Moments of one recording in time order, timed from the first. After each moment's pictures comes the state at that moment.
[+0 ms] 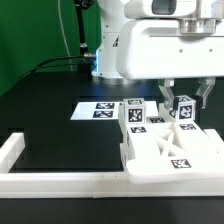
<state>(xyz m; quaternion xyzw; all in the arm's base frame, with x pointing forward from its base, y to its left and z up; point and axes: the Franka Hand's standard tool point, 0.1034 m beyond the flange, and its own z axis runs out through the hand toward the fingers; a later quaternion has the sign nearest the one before) 0.639 0.074 0.119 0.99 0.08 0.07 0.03</state>
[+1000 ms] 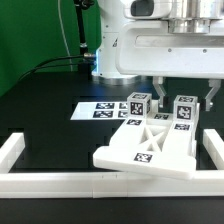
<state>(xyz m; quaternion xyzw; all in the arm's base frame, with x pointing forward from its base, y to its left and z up) 0.640 0.074 0.119 0.98 -0.16 0.08 0.01</state>
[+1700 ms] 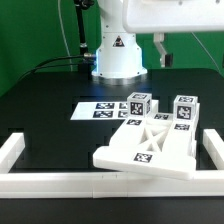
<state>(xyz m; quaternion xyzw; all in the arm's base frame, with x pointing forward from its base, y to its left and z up) 0.640 0.086 0.177 0.98 -0.15 0.08 0.00</state>
